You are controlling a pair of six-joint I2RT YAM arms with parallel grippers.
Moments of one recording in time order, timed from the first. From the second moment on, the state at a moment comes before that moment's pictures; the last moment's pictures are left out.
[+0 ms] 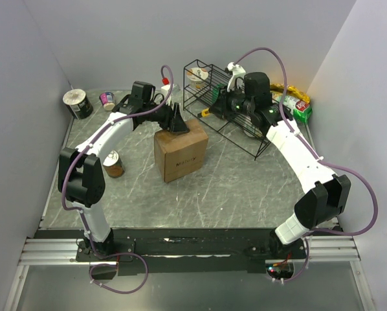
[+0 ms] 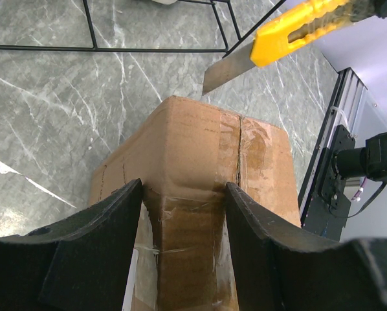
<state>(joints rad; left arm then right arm) -0.35 1.82 1.58 -0.42 0.83 -0.04 0.38 1.55 1.59 -0.47 -0.36 0.15</state>
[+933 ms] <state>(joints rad) -0.35 1.83 1.58 -0.40 0.83 -0.05 0.39 1.57 1.60 -0.49 -0.31 0.11</state>
